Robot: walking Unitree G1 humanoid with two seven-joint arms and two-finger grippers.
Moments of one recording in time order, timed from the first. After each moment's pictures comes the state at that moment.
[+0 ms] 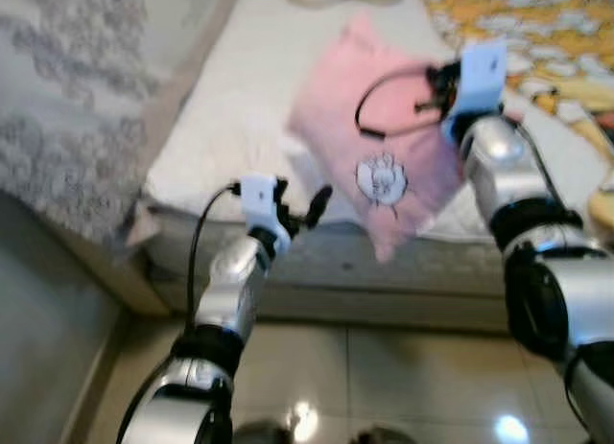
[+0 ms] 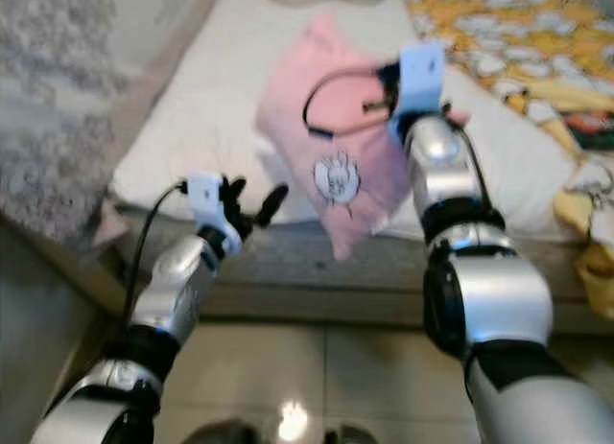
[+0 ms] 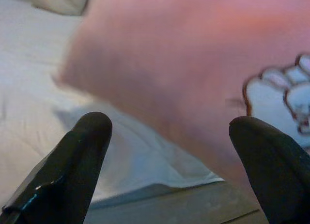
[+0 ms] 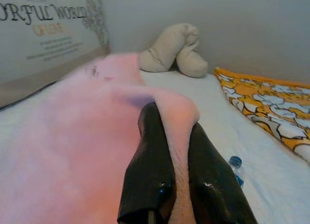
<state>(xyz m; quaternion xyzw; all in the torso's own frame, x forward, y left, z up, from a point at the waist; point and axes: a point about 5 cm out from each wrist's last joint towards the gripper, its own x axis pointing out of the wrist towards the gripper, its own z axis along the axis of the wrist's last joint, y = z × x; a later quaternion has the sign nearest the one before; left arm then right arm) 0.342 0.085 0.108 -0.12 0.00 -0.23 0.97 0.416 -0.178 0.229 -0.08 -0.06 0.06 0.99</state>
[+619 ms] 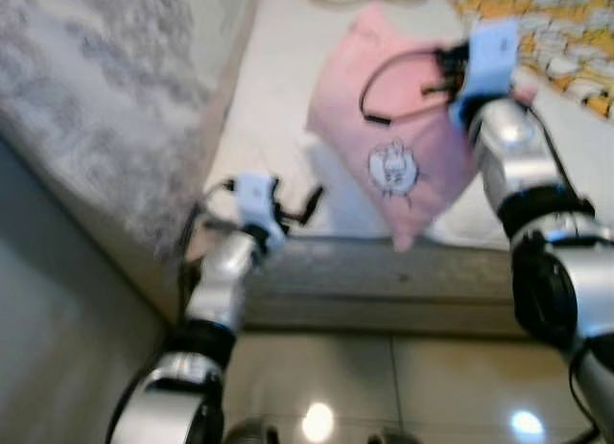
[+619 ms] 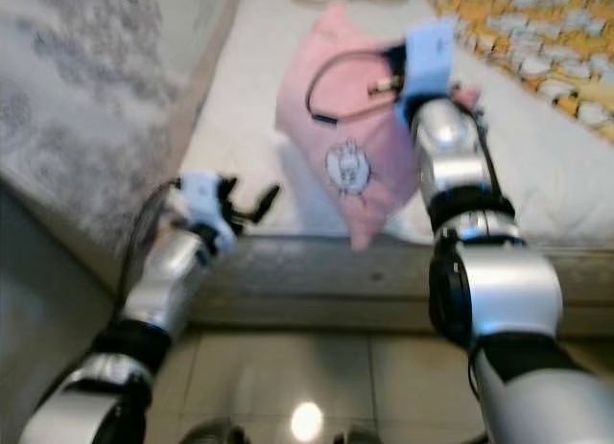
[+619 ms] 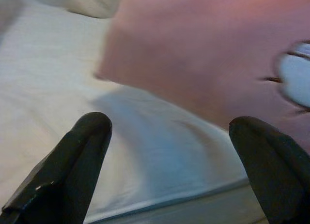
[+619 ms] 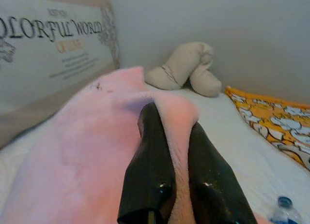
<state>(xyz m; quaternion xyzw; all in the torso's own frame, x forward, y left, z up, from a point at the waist) 0.346 0.098 0.107 -0.09 0.01 -0.22 0.97 0.420 -0.179 0.260 -0.11 -0.09 0.06 0.99</state>
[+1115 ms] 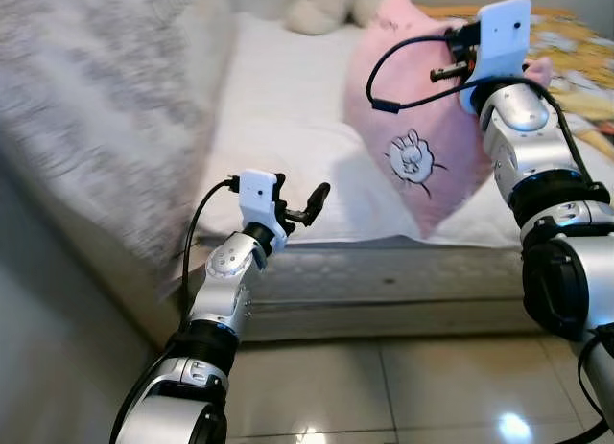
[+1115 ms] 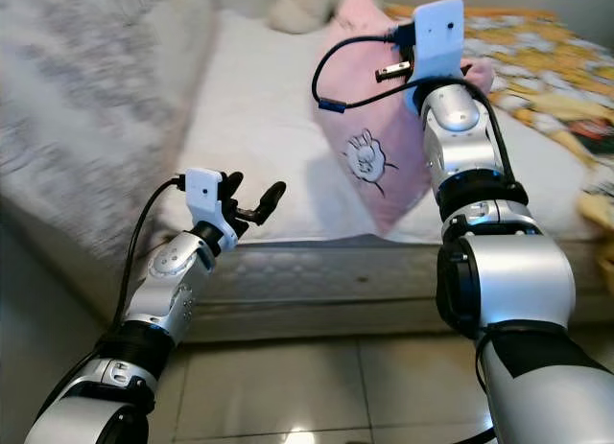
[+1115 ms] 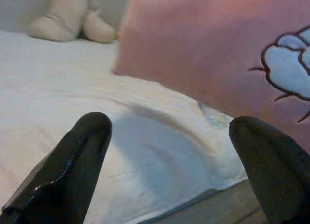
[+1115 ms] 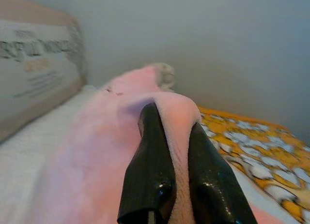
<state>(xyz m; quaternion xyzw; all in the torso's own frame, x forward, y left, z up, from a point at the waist) 0.342 0.087 0.113 -0.09 -0.01 -0.24 0.97 0.421 -0.187 0.272 -0.12 -0.11 0.04 0.99</state>
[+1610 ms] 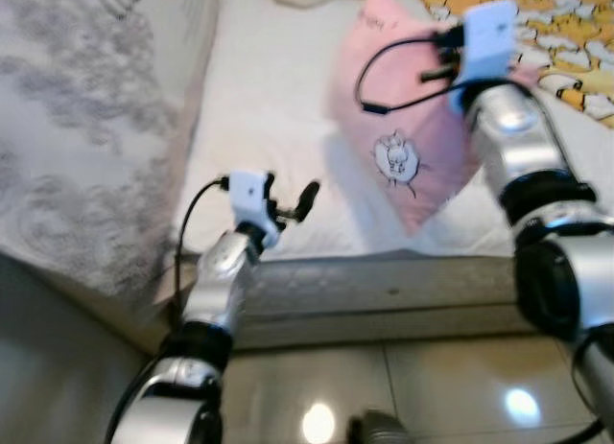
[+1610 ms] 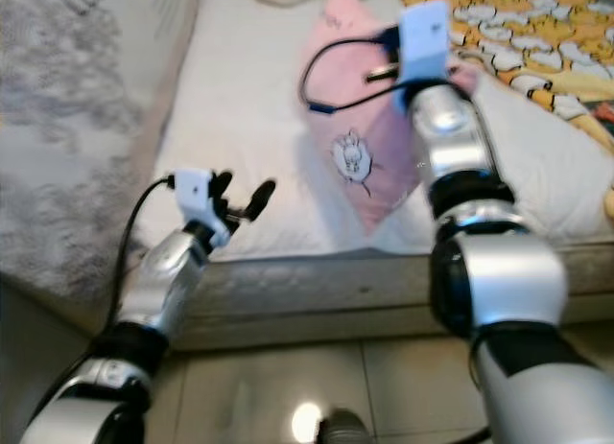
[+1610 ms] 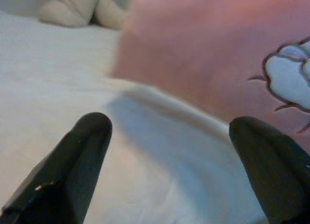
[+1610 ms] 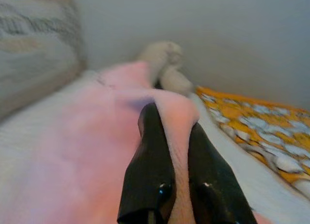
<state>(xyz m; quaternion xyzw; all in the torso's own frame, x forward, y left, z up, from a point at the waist) 0.341 0.086 0.114 -0.10 -0.01 -0.23 0.97 0.420 -0.190 0.267 -0.12 -0.10 0.04 0.99</state>
